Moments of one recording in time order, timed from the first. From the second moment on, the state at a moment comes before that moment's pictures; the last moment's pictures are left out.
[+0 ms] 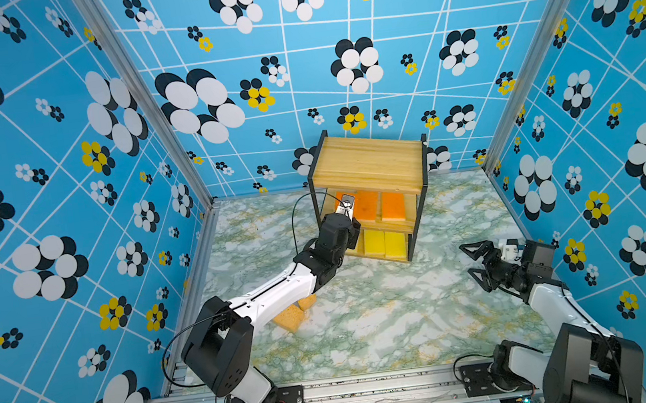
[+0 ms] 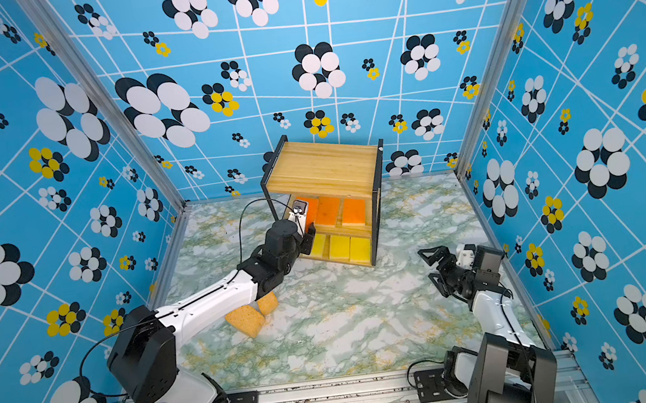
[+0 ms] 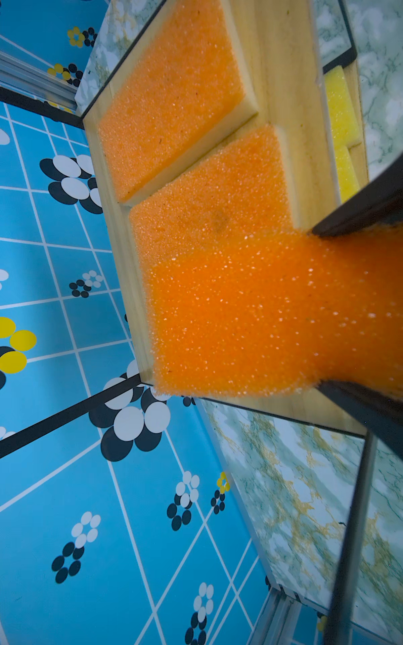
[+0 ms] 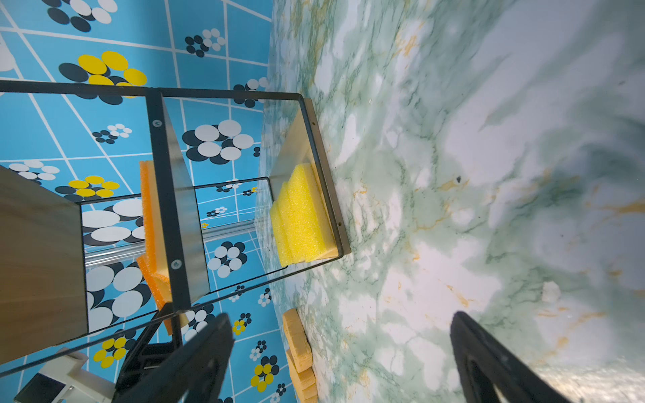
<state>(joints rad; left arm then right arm) -0.72 1.58 1.08 0.14 -0.41 0.04 -0.43 1.12 0.44 -0.13 -0.79 0.79</state>
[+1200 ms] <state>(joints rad) -0.72 1.68 1.08 0.34 -0.47 0.09 -0.43 1.12 0.44 -0.14 -0.79 0.78</state>
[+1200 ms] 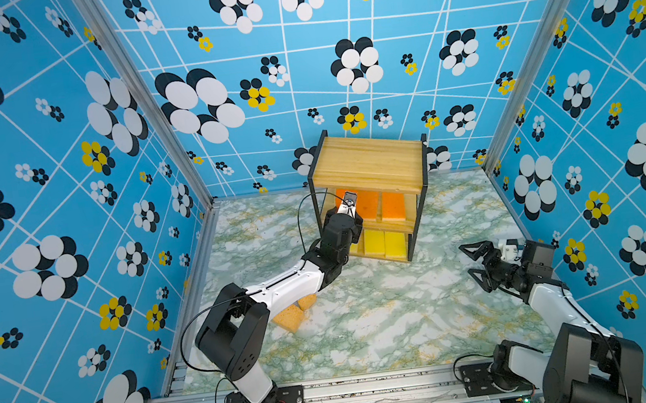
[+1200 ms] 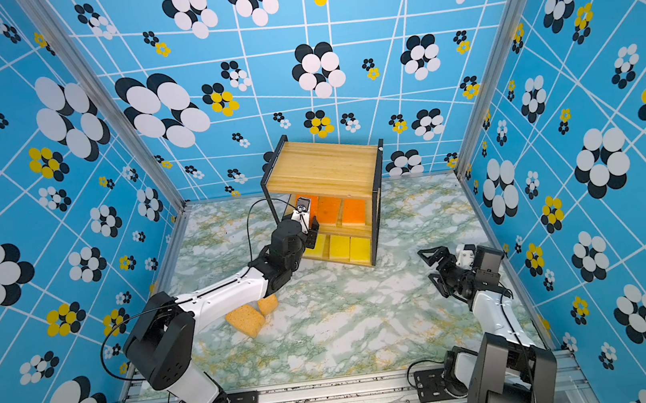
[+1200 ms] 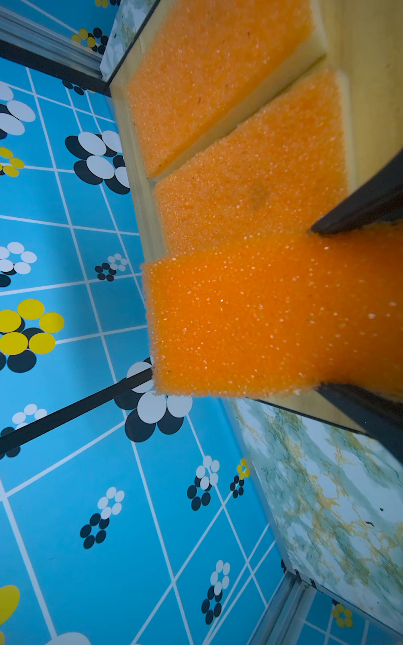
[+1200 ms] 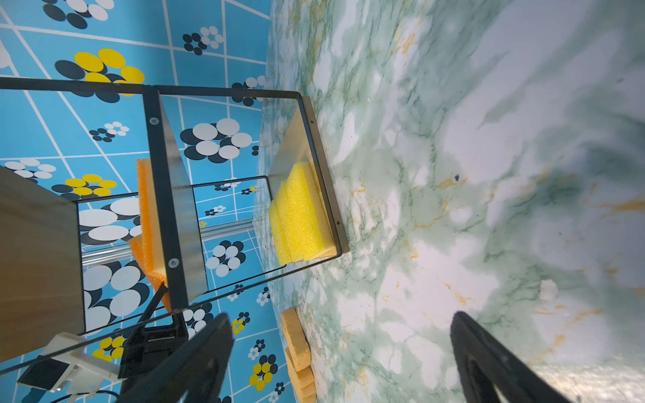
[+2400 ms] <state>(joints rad) -0.69 1.68 1.08 0.34 -0.44 0.09 -0.43 1.11 0.45 -0.15 -0.79 0.78</state>
